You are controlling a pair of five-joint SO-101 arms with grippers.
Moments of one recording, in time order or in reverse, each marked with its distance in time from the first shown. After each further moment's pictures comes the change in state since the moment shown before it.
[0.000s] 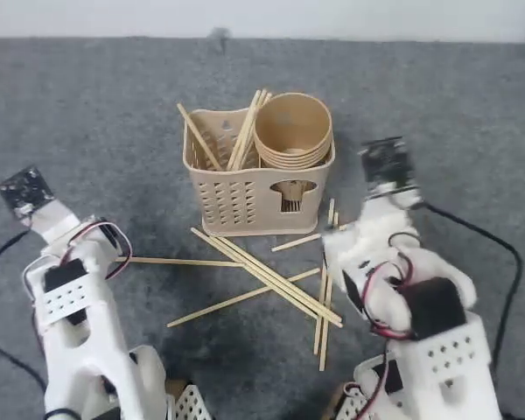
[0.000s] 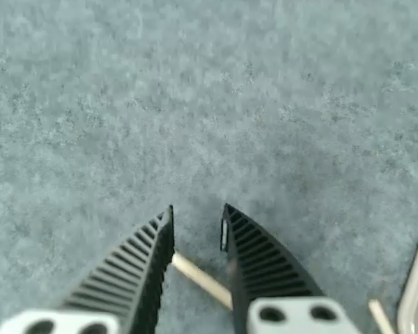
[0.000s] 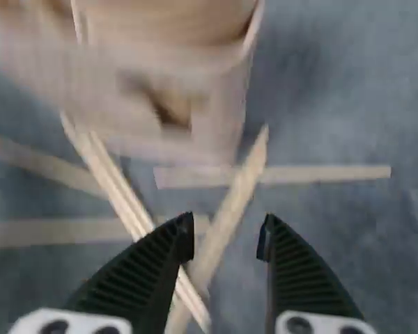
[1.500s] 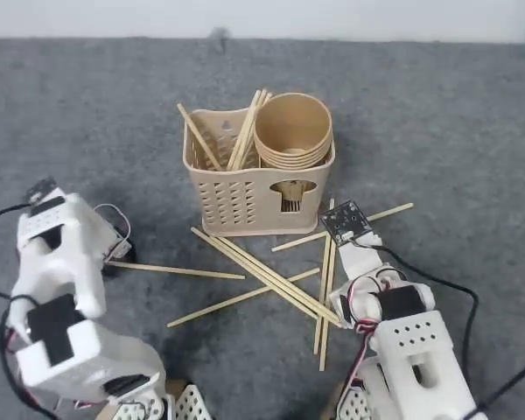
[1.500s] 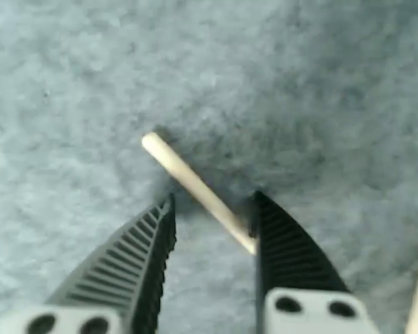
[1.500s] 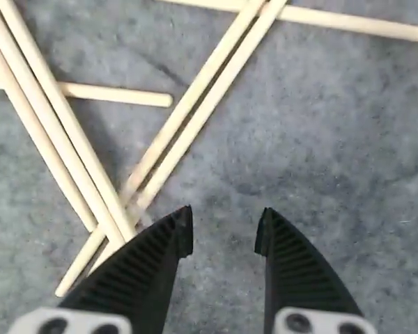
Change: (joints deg) left arm 0.6 44.0 -32.1 28.2 10.3; right arm 6.5 0.0 36.0 -18.6 13.9
